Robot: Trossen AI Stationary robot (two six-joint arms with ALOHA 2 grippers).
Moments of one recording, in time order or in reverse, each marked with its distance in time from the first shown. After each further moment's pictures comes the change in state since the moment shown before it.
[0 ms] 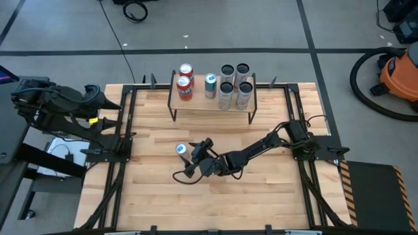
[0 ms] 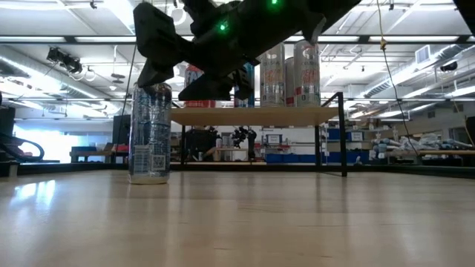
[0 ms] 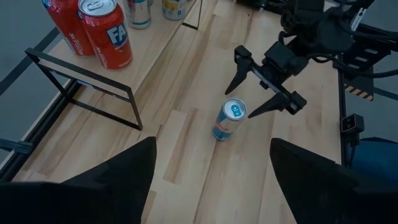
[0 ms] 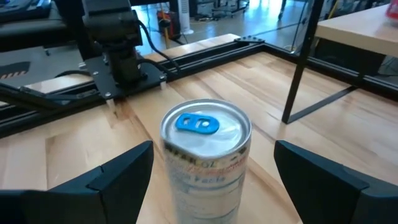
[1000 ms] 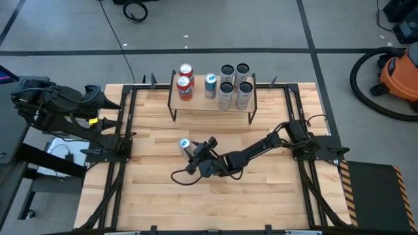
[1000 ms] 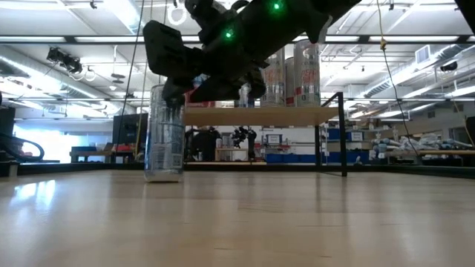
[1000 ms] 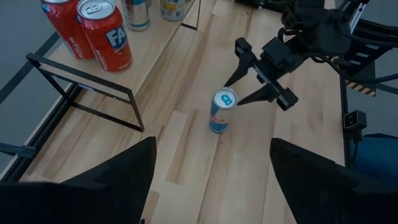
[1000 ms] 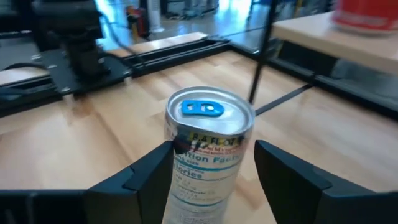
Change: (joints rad) left arm 0.000 0.000 0.000 0.001 0.000 0.027; right arm 0.014 -0.002 -0.001 -0.090 0.128 0.025
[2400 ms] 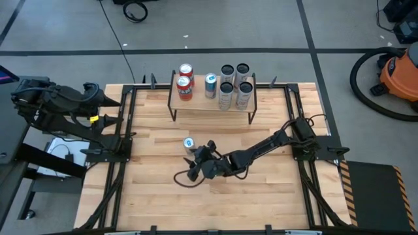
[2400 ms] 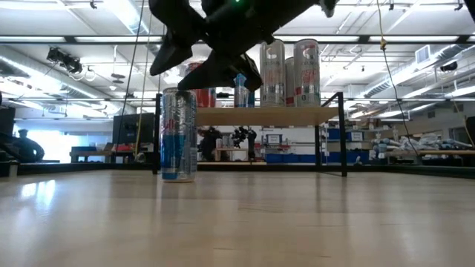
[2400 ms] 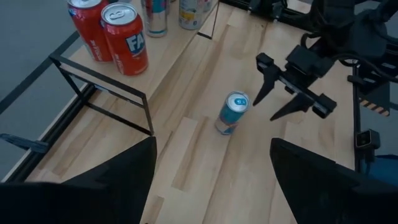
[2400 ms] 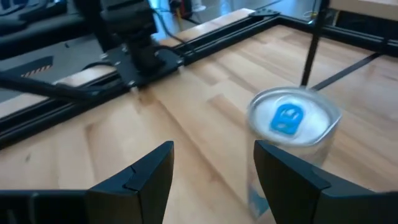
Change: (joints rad) left arm 0.000 0.000 0.000 0.008 -0.064 -0.052; right arm 0.016 -0.081 0.000 -0.099 -0.207 0.157
